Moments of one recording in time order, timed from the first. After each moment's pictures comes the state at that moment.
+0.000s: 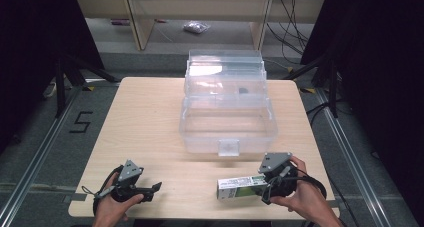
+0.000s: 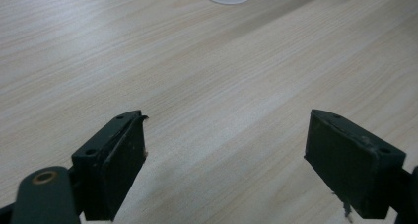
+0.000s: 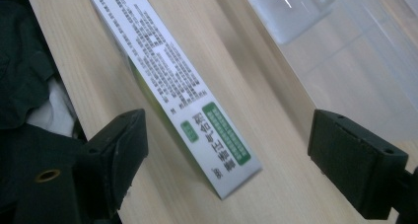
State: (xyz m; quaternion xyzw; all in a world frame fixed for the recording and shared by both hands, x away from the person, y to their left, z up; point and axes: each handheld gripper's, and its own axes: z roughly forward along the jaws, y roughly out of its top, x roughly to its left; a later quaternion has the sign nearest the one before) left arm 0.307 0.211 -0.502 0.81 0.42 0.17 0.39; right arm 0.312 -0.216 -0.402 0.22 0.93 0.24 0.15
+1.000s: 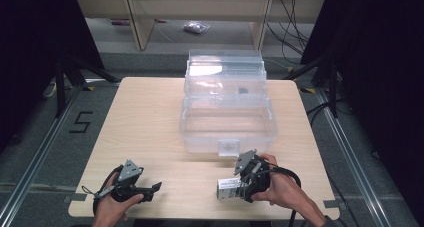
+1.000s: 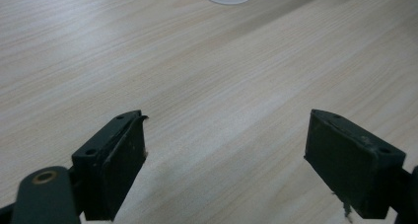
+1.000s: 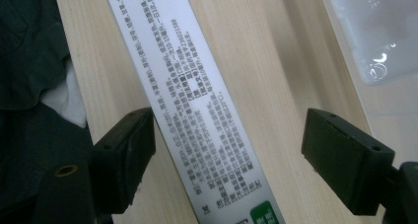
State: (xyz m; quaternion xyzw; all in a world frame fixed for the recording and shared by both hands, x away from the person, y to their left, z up) left arm 0.308 0.211 -0.502 0.80 0.42 0.17 0.39; right arm 0.336 -0.167 -0.429 0.14 0.97 0.18 0.08
